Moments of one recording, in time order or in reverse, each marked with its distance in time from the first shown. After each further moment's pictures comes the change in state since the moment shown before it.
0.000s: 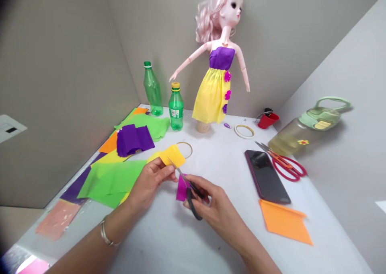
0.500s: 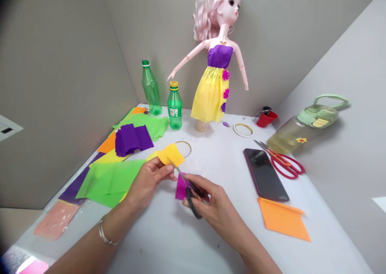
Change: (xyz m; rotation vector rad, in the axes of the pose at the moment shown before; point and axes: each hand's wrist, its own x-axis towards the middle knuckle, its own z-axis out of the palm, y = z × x) left_hand 0.002 0.001 0.000 0.009 0.023 -0.028; right_hand -0.001 0.000 0.000 0.022 0.012 -0.026
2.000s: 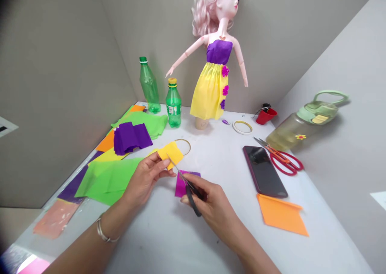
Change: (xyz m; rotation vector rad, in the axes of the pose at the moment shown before) left_hand -0.003 0.006 0.001 -0.057 -0.036 0.037; right_hand -0.001 0.003 0.005 0.035 0.001 0.065
